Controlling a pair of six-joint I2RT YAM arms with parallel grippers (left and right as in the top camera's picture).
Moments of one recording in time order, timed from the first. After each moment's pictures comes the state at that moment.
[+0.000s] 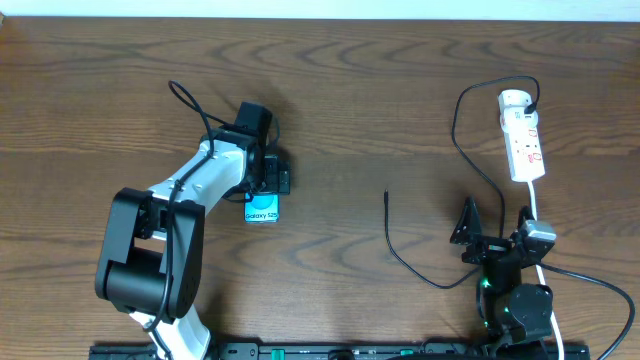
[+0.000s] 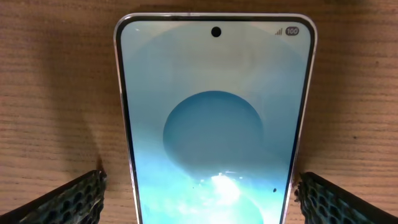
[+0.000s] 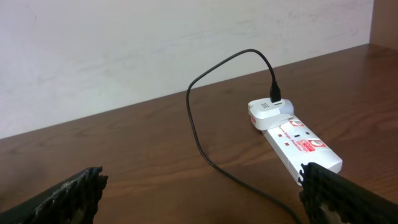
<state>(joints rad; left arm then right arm) -0.26 1.87 1.11 -0.67 0.02 -0.29 0.18 0.01 0.01 -0.04 0.25 0.27</state>
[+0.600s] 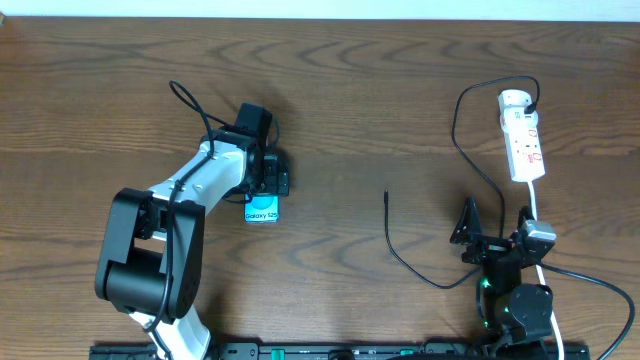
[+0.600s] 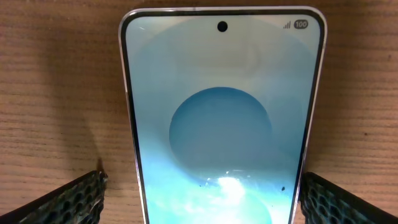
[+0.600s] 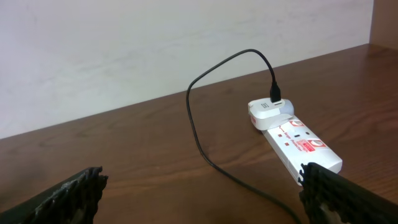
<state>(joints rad) -0.26 1.87 1.11 -0.67 0.00 -0.28 0.18 0.01 0.01 -0.04 0.25 0.27</state>
